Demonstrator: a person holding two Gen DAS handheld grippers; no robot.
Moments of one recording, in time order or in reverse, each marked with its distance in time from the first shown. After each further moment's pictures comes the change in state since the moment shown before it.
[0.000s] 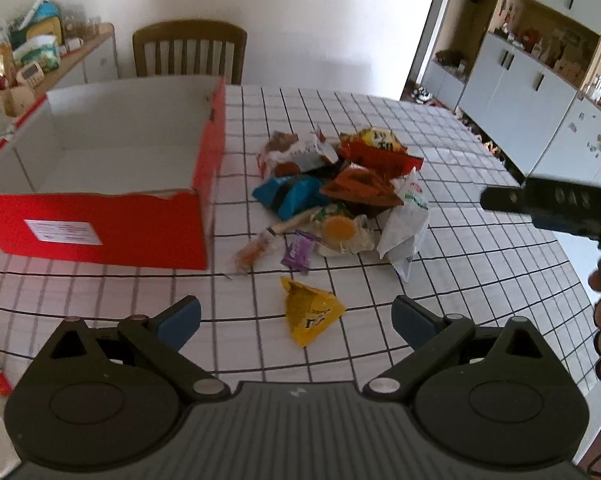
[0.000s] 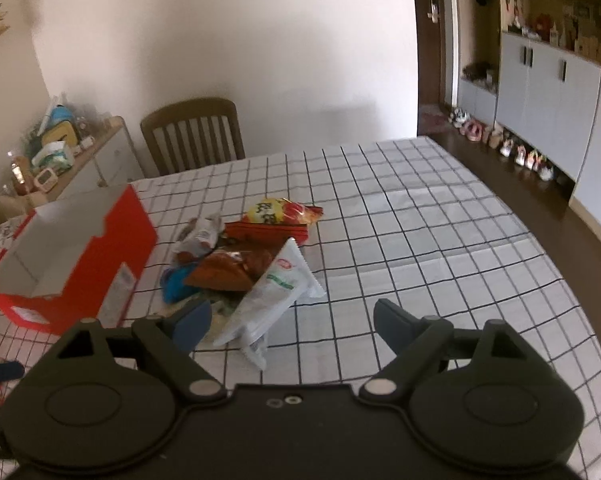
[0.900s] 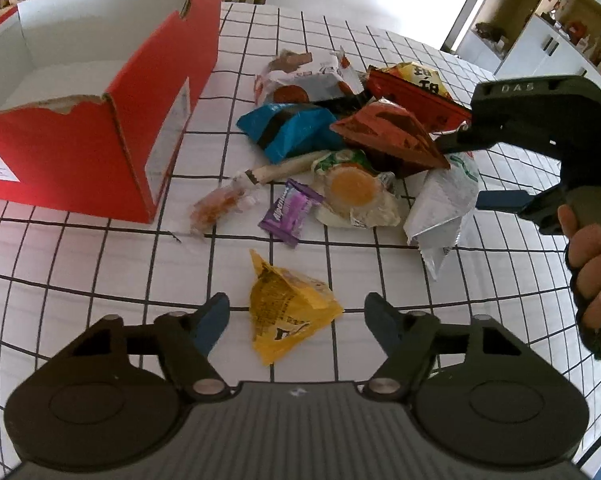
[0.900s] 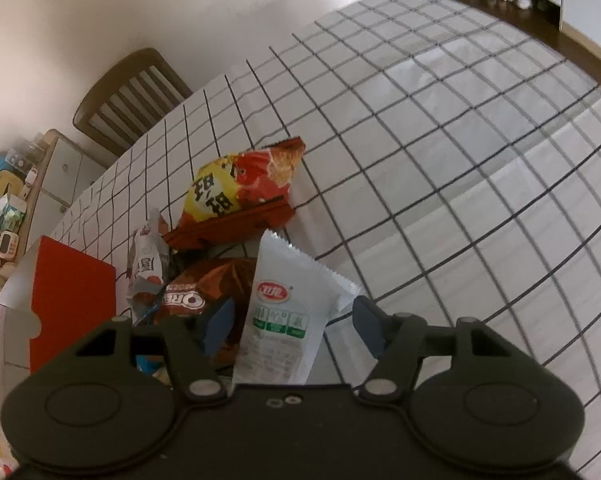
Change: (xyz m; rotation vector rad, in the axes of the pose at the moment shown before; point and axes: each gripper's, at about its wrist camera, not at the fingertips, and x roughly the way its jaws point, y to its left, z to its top) left arm 0.095 -0.010 0.003 -0.135 0.168 0.025; right arm 0.151 -0.026 0.034 0.410 0.320 0.063
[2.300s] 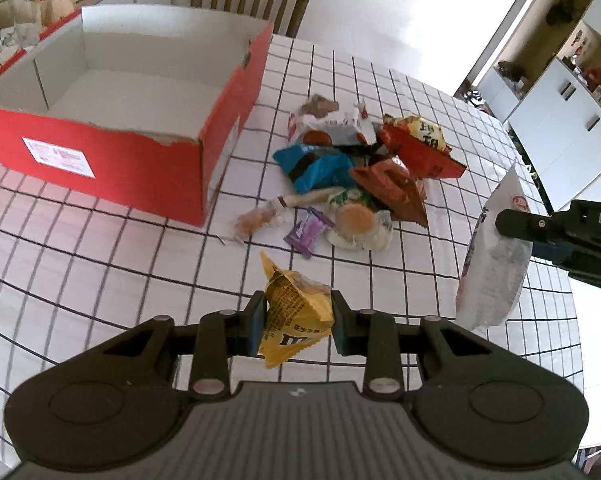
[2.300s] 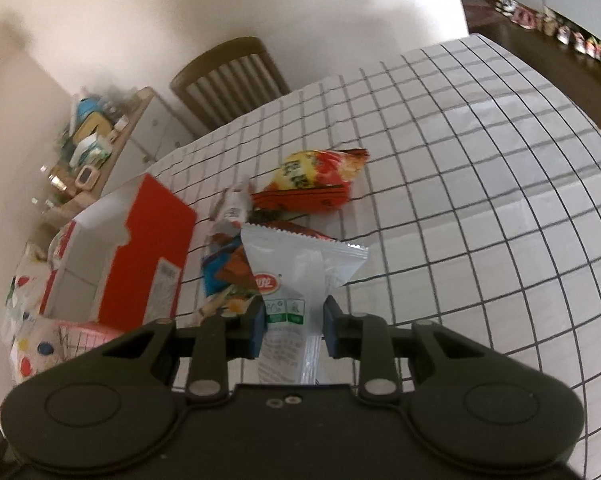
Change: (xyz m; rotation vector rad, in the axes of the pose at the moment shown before) left arm -0.070 0.013 0.001 -0.111 -0.053 0.017; right arm -0.088 -0.006 -0.023 -0.280 -0.010 0.184
